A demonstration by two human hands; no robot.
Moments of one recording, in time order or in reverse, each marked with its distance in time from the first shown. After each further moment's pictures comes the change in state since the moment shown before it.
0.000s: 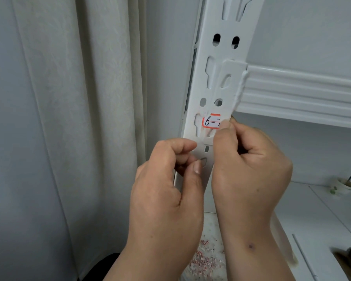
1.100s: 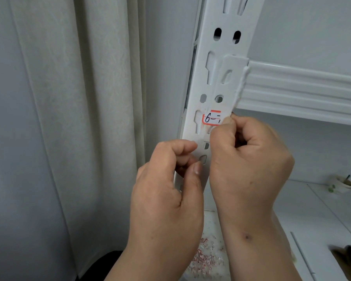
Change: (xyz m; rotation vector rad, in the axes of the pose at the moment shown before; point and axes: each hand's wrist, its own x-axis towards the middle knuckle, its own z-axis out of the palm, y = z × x) left_hand -0.005 -0.002 0.001 0.001 -0.003 -0.024; right_hand 0.005 0.003 0.004 -0.128 0.089 -0.122
